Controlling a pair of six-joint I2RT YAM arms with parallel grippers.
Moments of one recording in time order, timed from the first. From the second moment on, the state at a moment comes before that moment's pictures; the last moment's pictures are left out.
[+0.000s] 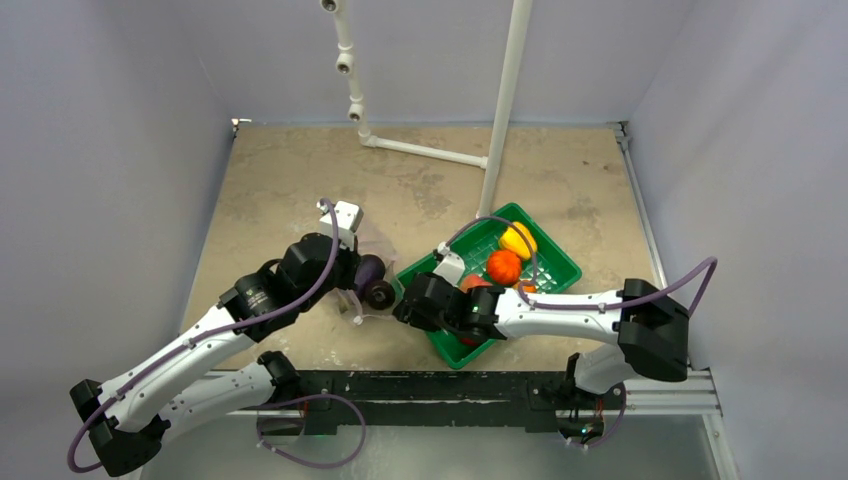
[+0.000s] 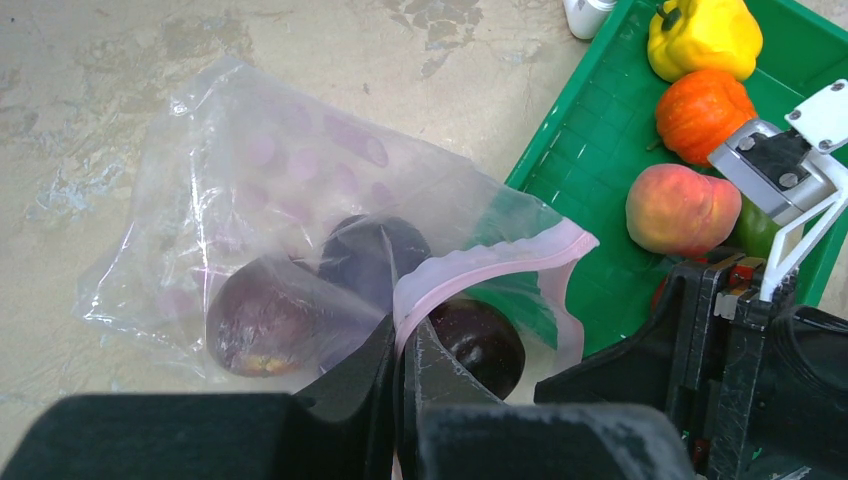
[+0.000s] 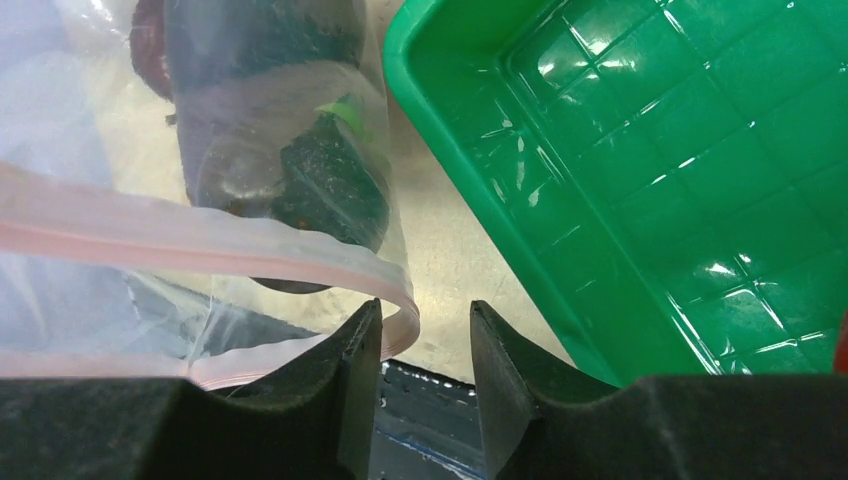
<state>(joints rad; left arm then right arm) -0.84 0.81 0.86 -0.59 -0.37 -0.33 1.24 1.46 0.90 -0.27 0.38 1.37</state>
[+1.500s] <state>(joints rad) -0.84 0.79 1.08 -0.80 -0.40 -0.38 1.24 1.36 1.14 -0.23 0.50 1.11</state>
